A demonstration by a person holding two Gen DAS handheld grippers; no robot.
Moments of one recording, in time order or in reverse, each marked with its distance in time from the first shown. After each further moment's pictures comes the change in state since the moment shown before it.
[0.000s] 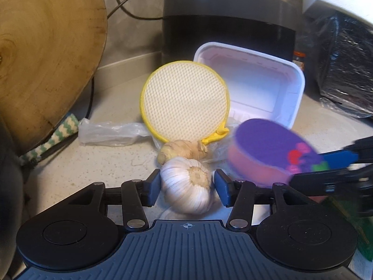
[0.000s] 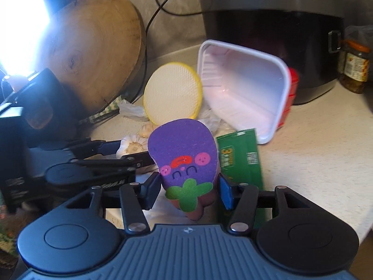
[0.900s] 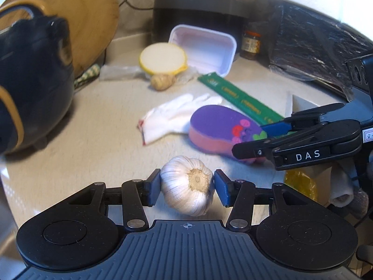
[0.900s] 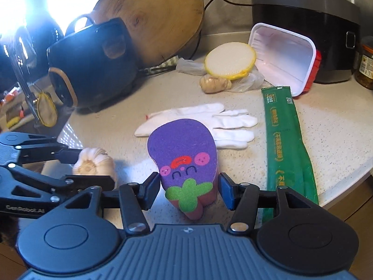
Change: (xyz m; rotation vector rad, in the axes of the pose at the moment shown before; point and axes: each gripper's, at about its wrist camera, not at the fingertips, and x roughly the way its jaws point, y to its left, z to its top) left arm -0.175 -0.026 -0.106 -0.022 0.092 -0.080; right arm -0.050 0.060 -0.094 -0.197 0.048 0.068
